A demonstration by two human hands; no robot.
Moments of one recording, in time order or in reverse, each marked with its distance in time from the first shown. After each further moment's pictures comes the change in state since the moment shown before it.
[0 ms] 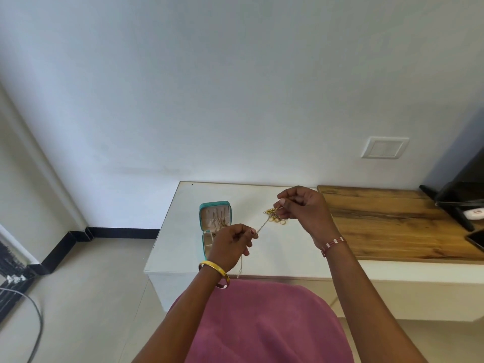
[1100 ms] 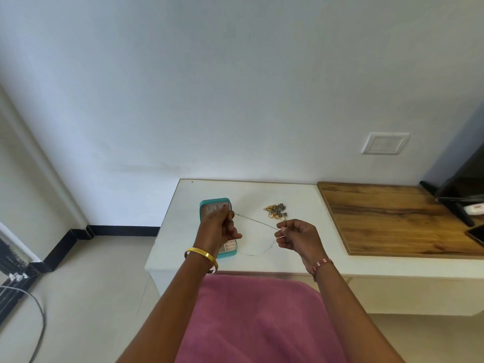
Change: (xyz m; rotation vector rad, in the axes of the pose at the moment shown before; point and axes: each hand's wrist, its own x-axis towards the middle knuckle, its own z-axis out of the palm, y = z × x) left_hand 0.009 0.018 -0.021 -0.706 0.114 -0.306; right_hand -0.014 0.071 0.006 0.128 0.059 0.304
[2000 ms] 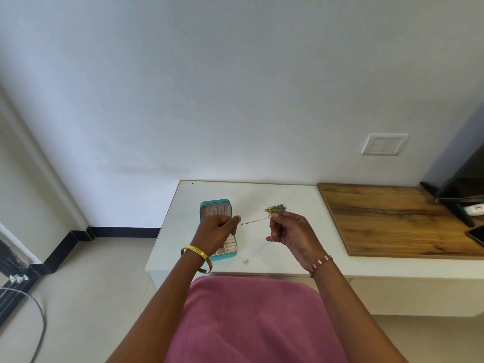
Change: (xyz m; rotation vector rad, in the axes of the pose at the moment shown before) left_hand 0.003 0.002 -0.014 0.857 -0.036 0.191; right_hand -0.014 -0.027 0.017 0.178 -0.204 -0.052
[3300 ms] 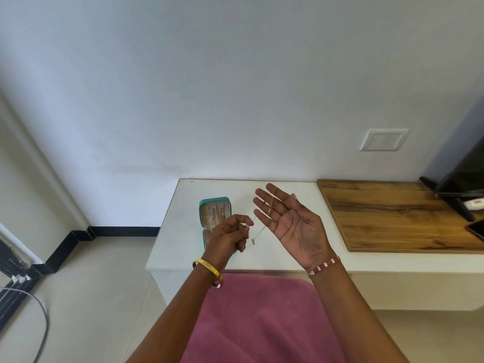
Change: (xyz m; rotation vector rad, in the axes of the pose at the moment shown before) left_hand -0.020 0.000 0.028 -0.564 -0.074 0.025; right_hand -0.011 -0.014 0.006 0.638 -0.378 -0.071
